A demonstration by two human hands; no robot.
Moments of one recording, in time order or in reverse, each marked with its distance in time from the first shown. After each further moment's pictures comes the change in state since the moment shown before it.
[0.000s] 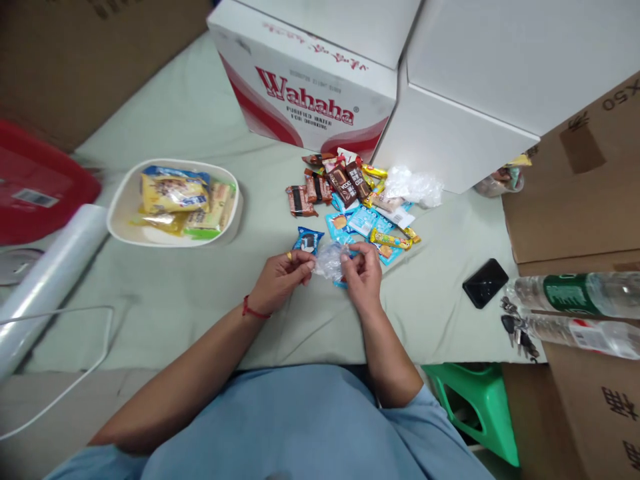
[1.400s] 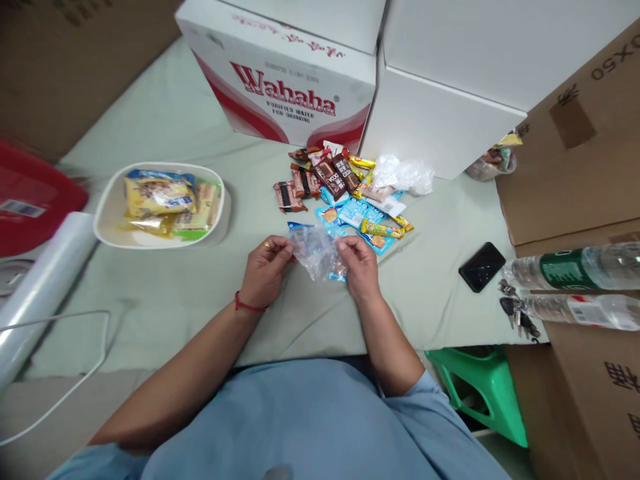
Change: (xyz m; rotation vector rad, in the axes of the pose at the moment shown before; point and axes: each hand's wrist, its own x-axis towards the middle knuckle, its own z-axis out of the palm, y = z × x) left_hand 0.007 -0.012 -0.002 -0.146 0.250 0.089; right_hand 0.009 0.004 0.000 0.279 -0.027 0.065
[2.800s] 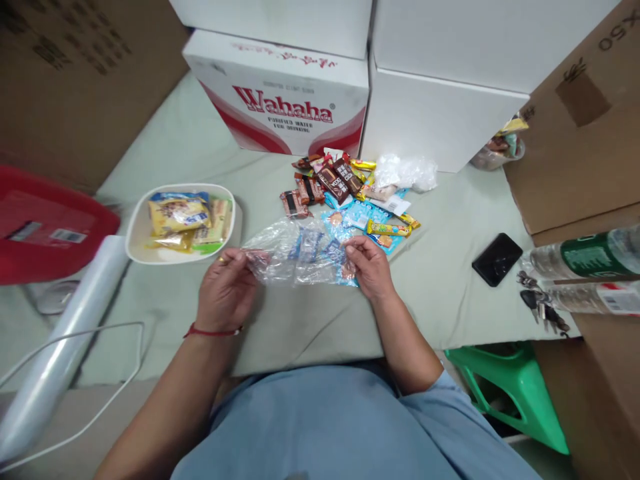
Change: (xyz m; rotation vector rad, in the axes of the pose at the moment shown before) left_hand -0.018 0.054 -0.043 -0.170 0.143 -0.016; right_hand -0.001 -0.017 0.000 0.230 -0.057 0.159
